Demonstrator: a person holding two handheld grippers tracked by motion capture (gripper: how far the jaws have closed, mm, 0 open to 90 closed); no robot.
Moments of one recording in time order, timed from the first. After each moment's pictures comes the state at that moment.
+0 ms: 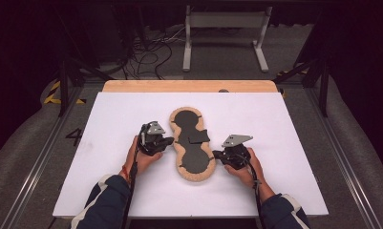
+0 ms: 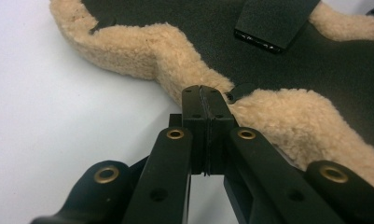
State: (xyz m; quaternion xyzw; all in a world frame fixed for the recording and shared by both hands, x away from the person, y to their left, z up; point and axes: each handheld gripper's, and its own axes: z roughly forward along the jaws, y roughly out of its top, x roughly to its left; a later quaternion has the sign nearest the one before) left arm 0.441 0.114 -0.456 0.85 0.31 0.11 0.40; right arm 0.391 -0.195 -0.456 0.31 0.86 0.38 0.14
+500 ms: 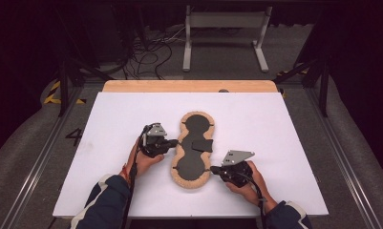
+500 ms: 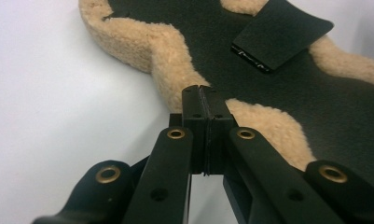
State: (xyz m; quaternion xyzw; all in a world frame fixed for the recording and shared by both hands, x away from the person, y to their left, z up) left arm 0.435 0.108 -0.454 0.86 0.27 0.08 0.43; right arm 0.336 -0.191 -0.449 0.26 0.87 0.41 0.12
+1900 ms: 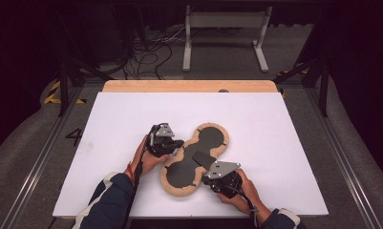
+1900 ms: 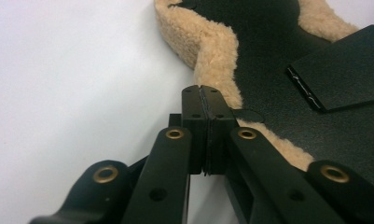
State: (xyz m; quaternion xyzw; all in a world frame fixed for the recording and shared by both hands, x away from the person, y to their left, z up) left arm 0.440 0.091 -0.456 0.87 0.25 0.09 0.42; right arm 0.317 -0.158 -0.456 0.22 0.90 0.37 0.13
